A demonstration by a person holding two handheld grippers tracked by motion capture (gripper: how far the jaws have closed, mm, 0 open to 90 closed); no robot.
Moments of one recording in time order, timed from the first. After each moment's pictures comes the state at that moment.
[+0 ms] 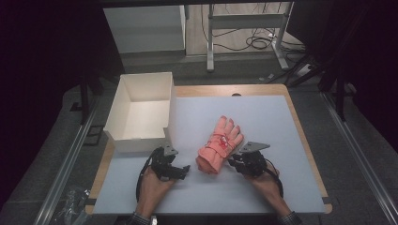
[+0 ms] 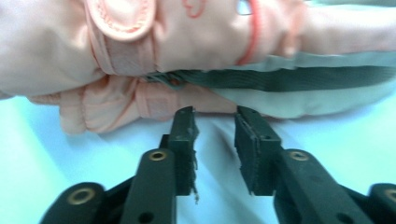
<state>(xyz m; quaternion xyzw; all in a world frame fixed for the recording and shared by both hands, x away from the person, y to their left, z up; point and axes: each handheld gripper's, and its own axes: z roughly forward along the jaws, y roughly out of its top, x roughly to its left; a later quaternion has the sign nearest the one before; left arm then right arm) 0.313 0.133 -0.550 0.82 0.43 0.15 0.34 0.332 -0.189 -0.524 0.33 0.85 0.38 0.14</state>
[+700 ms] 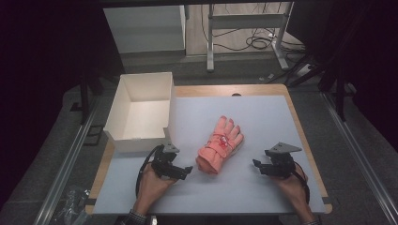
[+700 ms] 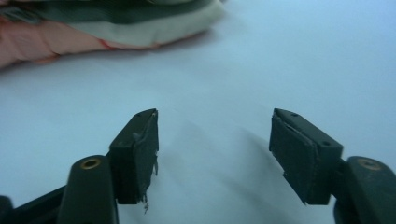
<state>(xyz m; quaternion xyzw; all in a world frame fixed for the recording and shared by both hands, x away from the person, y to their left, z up) 0.311 0.128 -0.522 0.83 0.41 0.10 0.36 0.333 -0.273 -0.526 0.39 0.82 0.36 0.20</state>
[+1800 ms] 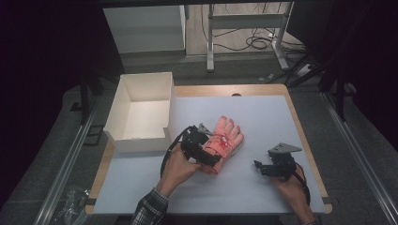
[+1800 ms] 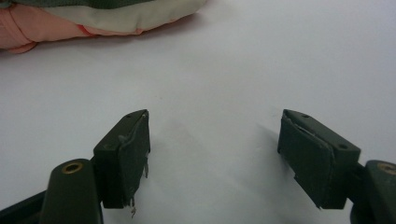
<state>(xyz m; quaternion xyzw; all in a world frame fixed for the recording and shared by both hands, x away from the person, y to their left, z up) 0.346 0.034 -0.460 0.87 0.35 0.08 0.34 0.335 -0.276 -0.531 0.40 0.82 0.35 0.20</state>
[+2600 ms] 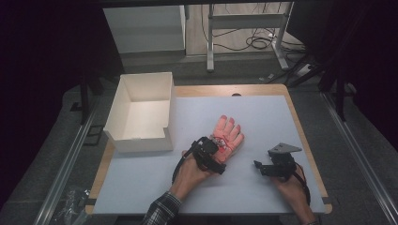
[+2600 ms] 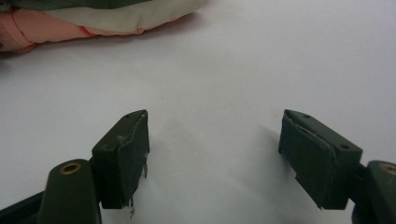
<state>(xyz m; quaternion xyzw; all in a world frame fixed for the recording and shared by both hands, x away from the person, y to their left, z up) 0.355 0.003 -0.526 0.89 0.37 0.08 0.26 0.335 -0.276 -0.531 0.40 0.83 0.35 0.20</state>
